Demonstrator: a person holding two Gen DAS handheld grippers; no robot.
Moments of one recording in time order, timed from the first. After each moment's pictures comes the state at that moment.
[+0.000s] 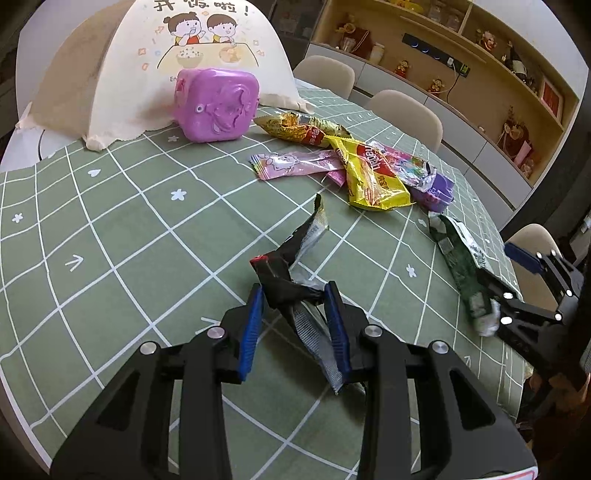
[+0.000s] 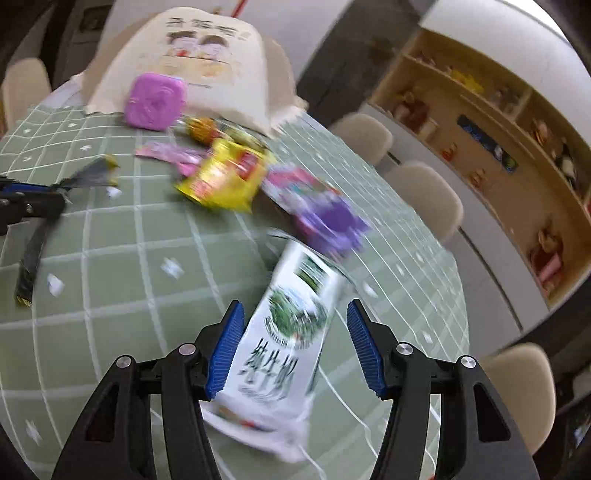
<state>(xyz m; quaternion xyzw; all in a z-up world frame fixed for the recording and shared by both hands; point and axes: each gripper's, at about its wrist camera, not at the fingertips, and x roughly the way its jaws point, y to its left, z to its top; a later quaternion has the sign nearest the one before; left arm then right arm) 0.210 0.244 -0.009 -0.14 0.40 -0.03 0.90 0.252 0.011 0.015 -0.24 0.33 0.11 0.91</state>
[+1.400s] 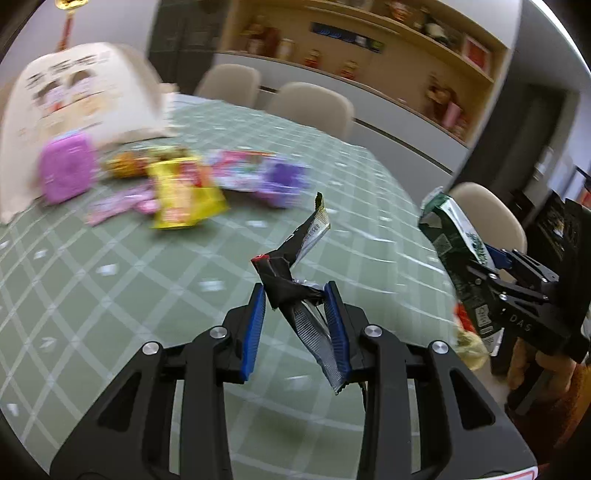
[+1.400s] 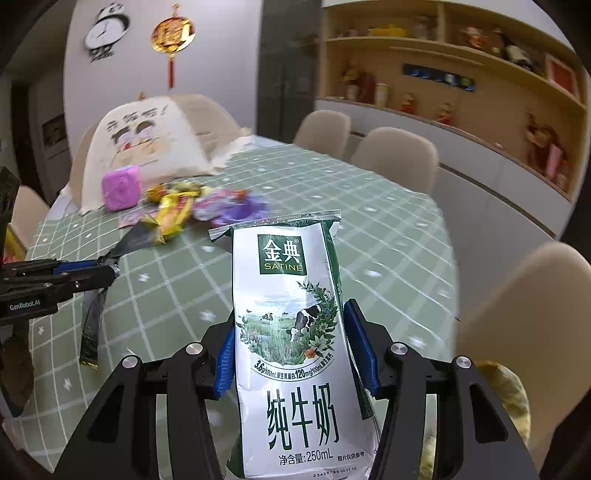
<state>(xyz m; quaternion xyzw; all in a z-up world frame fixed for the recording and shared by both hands) 0.210 0.084 0.039 -0.08 0.37 -0.17 0.91 0.216 -0.152 0.053 -0.06 0.31 0.12 0.94</state>
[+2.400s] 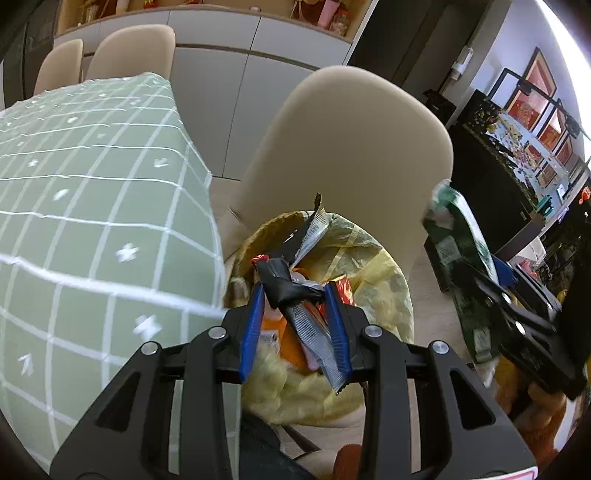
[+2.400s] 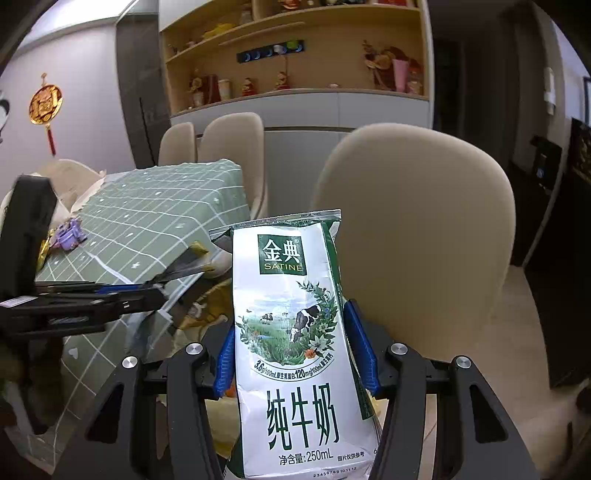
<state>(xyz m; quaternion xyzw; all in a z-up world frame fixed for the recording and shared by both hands) 0.269 -0.263 -0.017 0.00 0.45 -0.35 0.82 0.141 -0.431 0.002 0.07 0.32 -0.07 0.94</state>
